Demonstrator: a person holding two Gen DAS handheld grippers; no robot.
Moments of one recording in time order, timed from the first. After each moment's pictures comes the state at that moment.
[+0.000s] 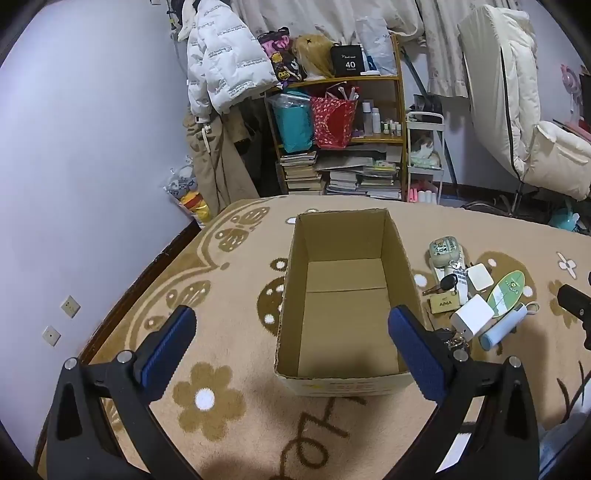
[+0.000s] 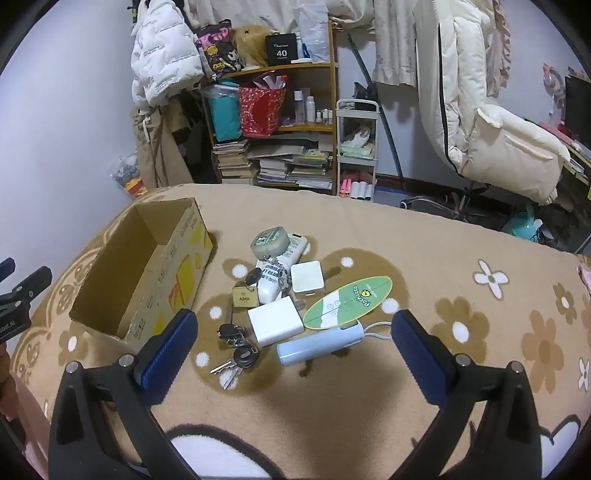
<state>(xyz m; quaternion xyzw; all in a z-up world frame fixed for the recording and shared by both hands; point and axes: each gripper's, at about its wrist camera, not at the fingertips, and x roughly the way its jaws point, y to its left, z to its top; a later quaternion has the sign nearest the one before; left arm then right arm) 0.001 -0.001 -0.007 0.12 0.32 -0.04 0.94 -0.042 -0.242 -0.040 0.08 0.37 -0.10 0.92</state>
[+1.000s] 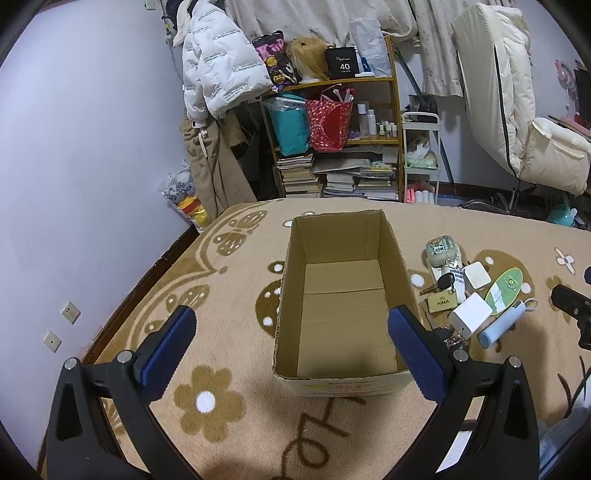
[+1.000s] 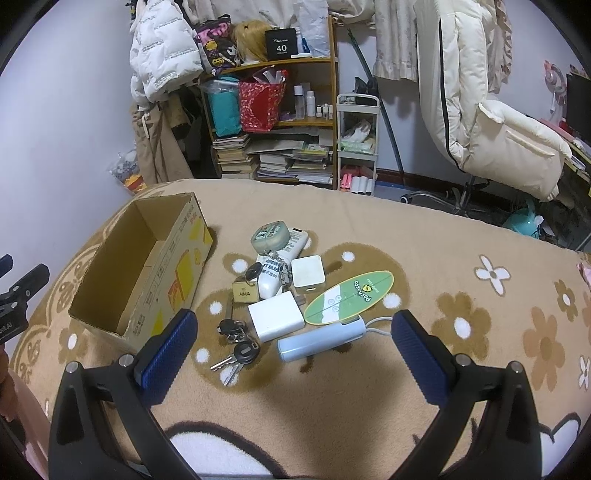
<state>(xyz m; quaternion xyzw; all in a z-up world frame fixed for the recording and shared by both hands) -0.001 -0.002 -0.003 0.13 0.32 -0.05 0.94 -0.043 -0.240 -0.039 0.08 0.37 -0.10 0.92</state>
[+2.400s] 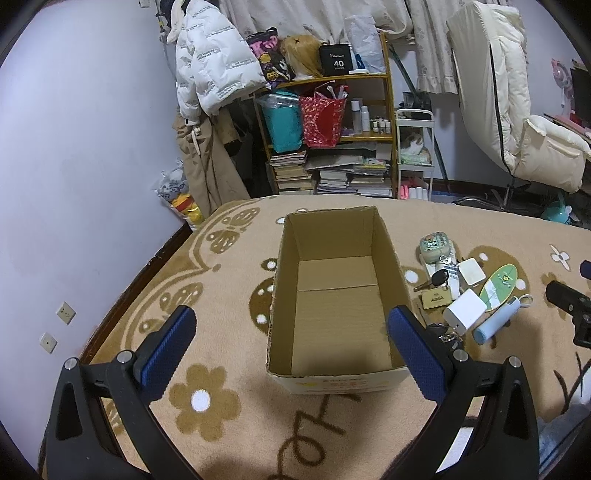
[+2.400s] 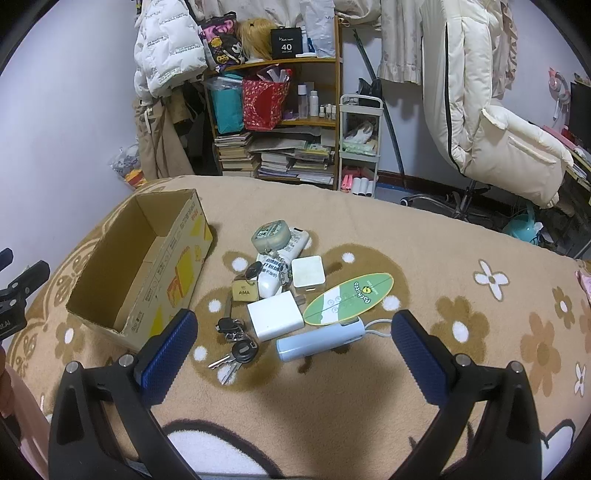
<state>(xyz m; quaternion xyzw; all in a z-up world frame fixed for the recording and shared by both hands) -0.003 -0.006 -0.006 0.12 0.32 -0.06 0.94 -0.041 -0.237 -0.036 0.07 0.38 -0.10 0.92</state>
